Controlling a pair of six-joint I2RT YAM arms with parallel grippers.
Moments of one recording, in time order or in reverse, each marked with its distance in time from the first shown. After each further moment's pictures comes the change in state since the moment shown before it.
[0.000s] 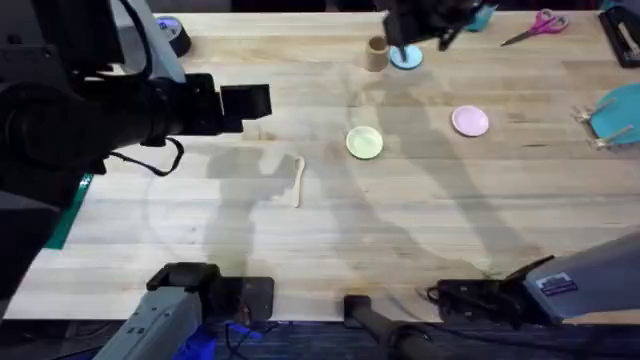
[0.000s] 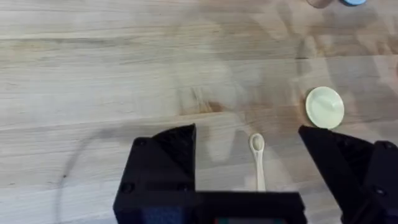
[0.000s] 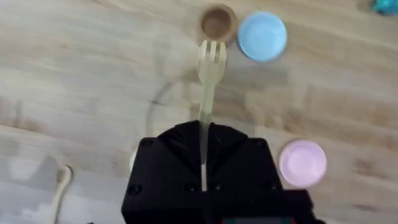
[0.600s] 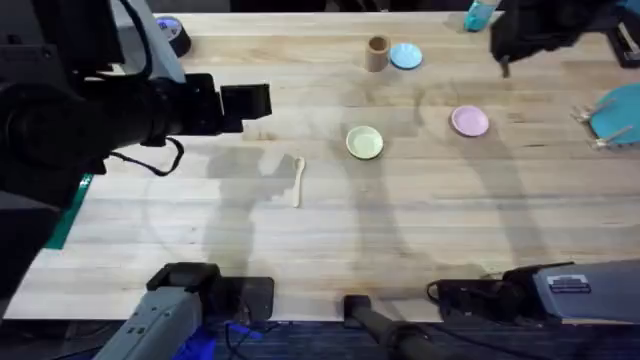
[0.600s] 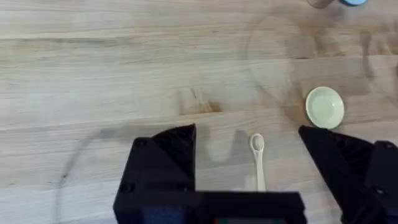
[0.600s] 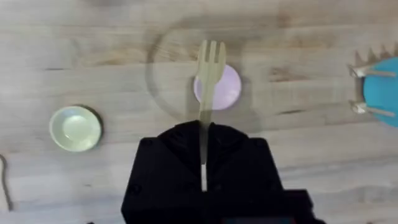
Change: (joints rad) left arm 0.000 0.000 0.000 0.000 0.000 0.000; right arm -0.311 -0.142 0.000 -0.315 0.000 -0.018
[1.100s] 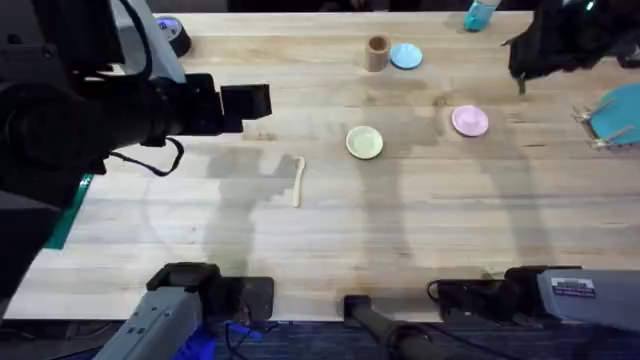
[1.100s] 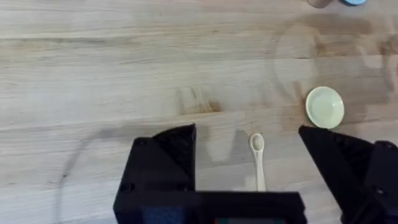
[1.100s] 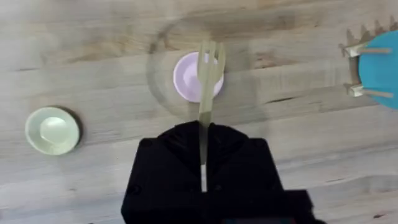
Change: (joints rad) left arm 0.000 0.000 0.000 -0.001 0.000 0.000; right arm -0.108 -0.081 -0.151 0.068 -0.035 -0.034
